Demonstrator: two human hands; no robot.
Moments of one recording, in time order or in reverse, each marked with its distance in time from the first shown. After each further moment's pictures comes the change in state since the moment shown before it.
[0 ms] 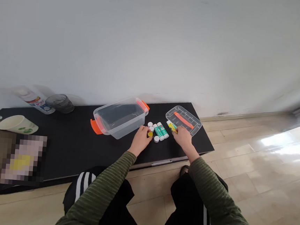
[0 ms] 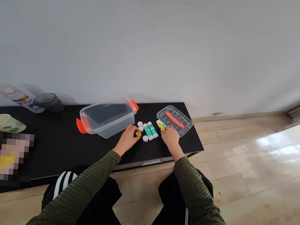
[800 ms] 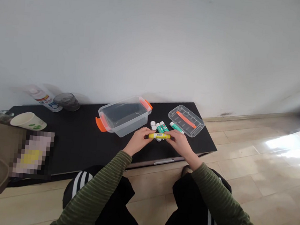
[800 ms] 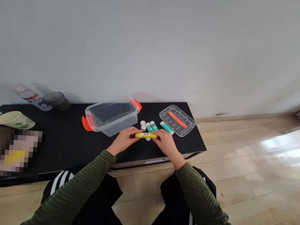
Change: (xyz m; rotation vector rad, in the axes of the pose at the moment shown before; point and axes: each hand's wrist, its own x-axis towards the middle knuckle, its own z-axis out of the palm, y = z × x) left_hand -0.018 0.003 -0.039 -0.202 -0.101 0.195; right_hand -0.043 -0.012 -0.001 0.497 0.030 -0.600
